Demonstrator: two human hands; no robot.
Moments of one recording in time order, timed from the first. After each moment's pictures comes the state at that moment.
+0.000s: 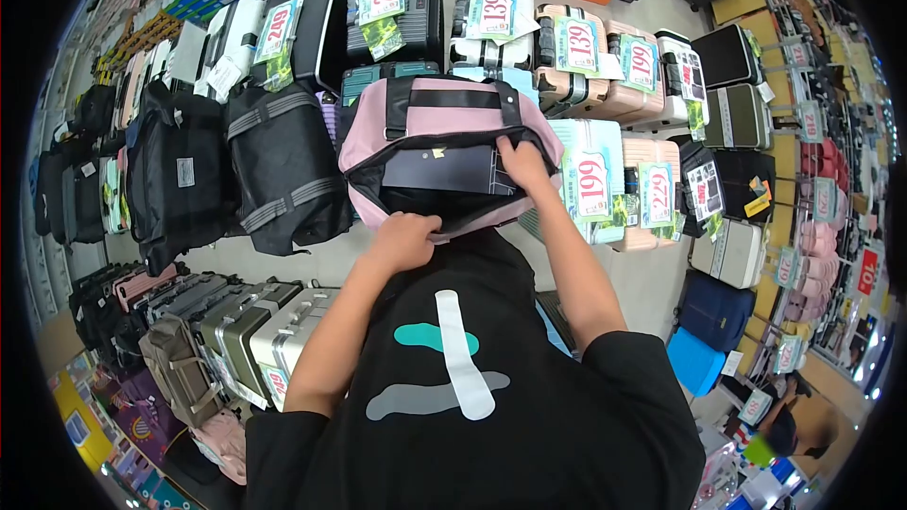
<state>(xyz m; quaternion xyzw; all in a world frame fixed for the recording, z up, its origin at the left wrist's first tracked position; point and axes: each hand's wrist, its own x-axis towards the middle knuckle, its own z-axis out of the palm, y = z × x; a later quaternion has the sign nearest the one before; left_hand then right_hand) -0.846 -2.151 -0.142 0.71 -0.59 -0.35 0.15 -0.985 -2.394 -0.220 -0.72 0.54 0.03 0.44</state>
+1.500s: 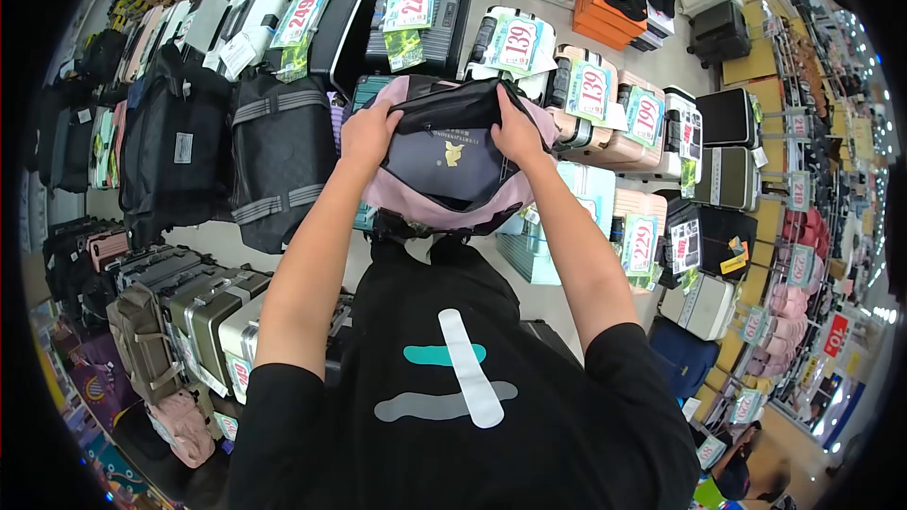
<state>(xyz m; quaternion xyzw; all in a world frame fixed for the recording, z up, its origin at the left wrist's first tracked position) -0.701 -2.254 -0.154 0.89 -0.38 -0.14 0.19 -0.890 -2.469 -0.203 -0.90 0.31 0.01 0.29</state>
